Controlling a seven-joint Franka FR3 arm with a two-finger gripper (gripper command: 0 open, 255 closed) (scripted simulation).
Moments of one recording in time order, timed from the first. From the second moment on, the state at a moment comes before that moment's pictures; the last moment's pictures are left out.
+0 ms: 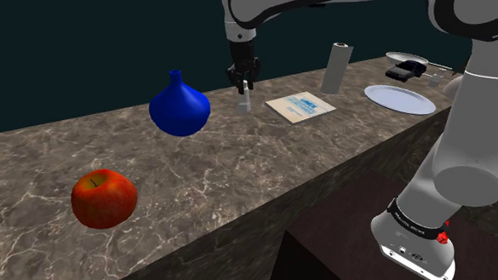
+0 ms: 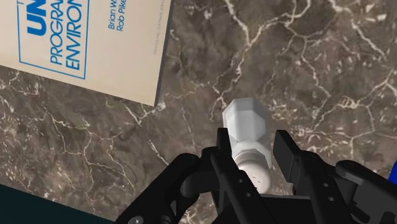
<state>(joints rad) 0.10 0.23 0.15 -1.63 -0.14 1.77 0.30</state>
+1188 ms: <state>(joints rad) 0.11 0.25 0.16 -1.37 -0.14 1.52 0.28</state>
